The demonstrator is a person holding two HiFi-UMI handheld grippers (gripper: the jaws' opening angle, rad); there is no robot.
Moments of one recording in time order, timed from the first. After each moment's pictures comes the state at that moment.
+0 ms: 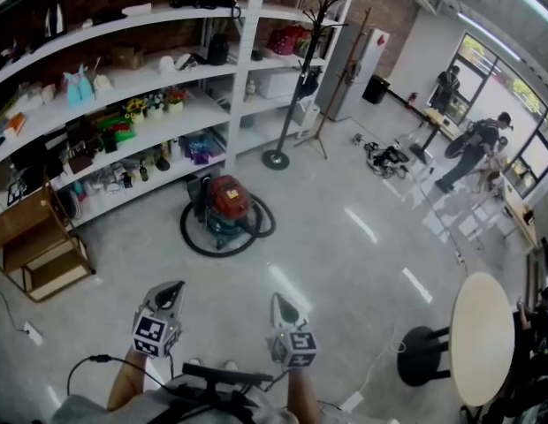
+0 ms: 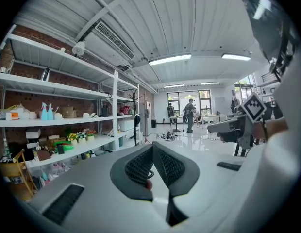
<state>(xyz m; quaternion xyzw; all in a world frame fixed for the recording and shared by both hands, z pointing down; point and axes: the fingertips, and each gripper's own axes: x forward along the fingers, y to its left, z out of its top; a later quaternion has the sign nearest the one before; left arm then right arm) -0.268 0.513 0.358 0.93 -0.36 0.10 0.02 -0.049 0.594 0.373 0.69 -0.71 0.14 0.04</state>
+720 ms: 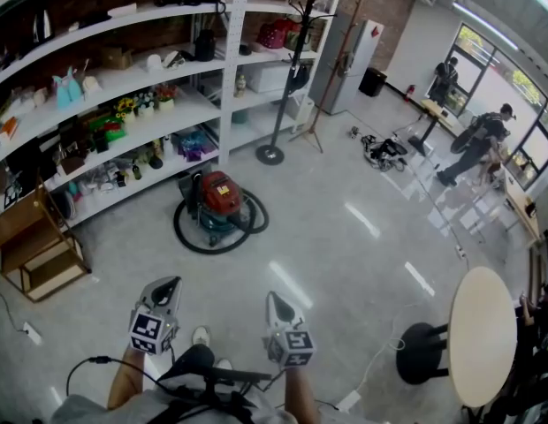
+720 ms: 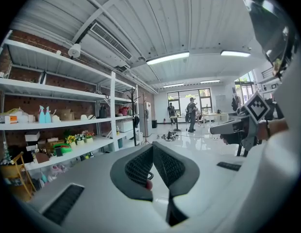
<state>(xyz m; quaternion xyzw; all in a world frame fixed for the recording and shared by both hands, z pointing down) -0.212 0.520 0.363 0.93 -0.36 0.11 0.00 -0.001 0.608 0.384 0.68 -0.72 0.15 0.02</state>
